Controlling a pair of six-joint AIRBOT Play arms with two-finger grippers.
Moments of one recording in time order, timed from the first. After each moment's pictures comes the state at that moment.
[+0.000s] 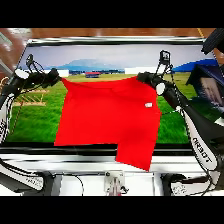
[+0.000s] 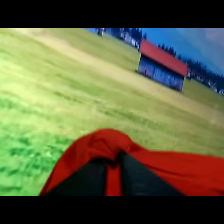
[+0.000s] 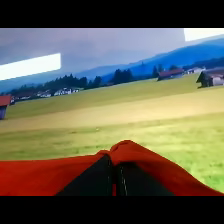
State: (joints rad) left arm 0.13 -1.75 1.50 0.88 -0.74 -1.45; right arm 0.21 -1.59 1.22 -1.21 0.19 1.59
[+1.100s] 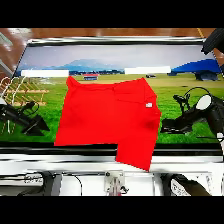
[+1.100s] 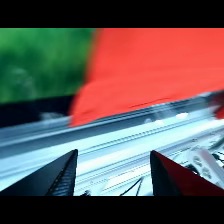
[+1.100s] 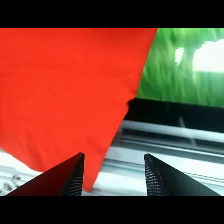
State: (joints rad) left arm 0.46 -1.51 1.05 1.15 -1.64 -1.25; right arm -0.11 -1.12 0.89 -1.29 1.47 1.41
